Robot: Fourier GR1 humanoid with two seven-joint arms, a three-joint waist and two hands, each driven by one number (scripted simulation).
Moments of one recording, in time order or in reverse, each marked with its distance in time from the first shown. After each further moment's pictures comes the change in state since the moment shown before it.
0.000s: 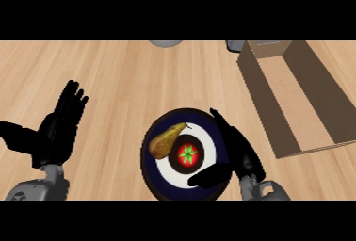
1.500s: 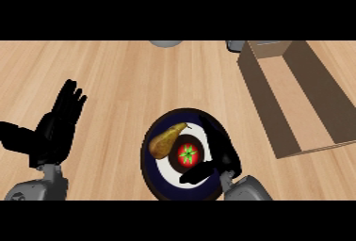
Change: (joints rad) left arm -0.005 -0.045 0.058 -0.012 -0.043 -0.058 0.020; right arm -0.043 0.055 0.036 0.297 0.033 -0.091 -0.133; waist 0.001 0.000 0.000
